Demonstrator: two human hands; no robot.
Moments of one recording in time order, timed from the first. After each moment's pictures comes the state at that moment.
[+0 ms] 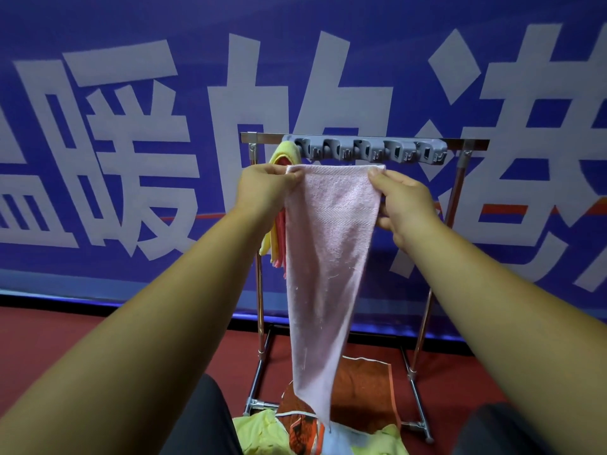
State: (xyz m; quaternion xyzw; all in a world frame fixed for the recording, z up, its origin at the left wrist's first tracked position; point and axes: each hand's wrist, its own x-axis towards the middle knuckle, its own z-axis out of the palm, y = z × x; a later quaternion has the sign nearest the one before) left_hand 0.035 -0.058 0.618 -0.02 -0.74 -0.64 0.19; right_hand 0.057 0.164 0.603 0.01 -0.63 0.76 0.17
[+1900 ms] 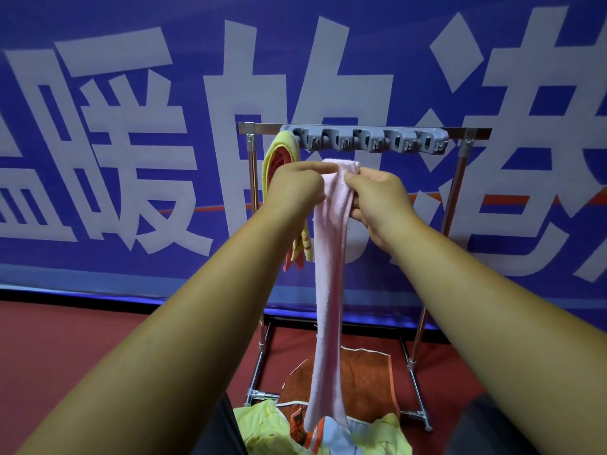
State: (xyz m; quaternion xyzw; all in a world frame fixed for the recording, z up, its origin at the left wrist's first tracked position) left_hand 0.057 -0.011 0.616 -0.05 -0.73 -0.68 0.08; right_hand 0.057 0.132 0.591 0.04 -0.71 0.69 0.15
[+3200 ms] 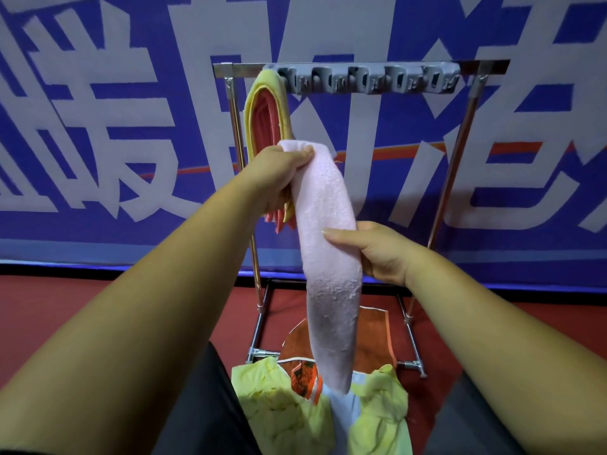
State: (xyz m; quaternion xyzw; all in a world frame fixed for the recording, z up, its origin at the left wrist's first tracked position) left_hand 0.011 -0.032 0.559 -0.04 -0.75 -0.66 -0.02; right_hand 0.079 0.159 0.466 0.05 -0.66 0.73 -0.17
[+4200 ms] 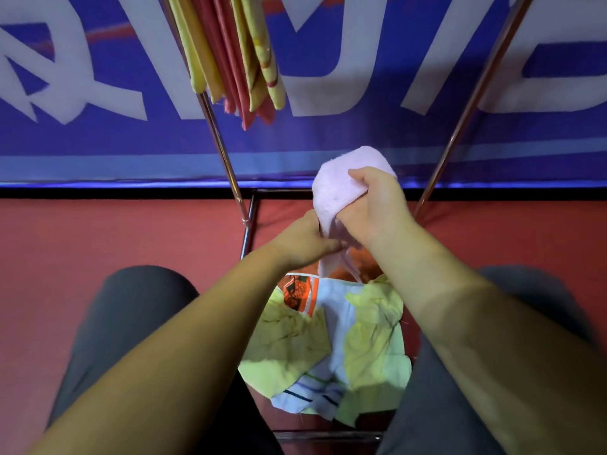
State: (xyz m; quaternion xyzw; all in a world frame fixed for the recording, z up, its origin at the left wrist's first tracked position) left_hand 0.007 0.011 0.258 -0.15 -0.86 -0.43 -0.21; right_hand 0.004 0.154 0.301 -0.30 -0.34 0.89 -0.05
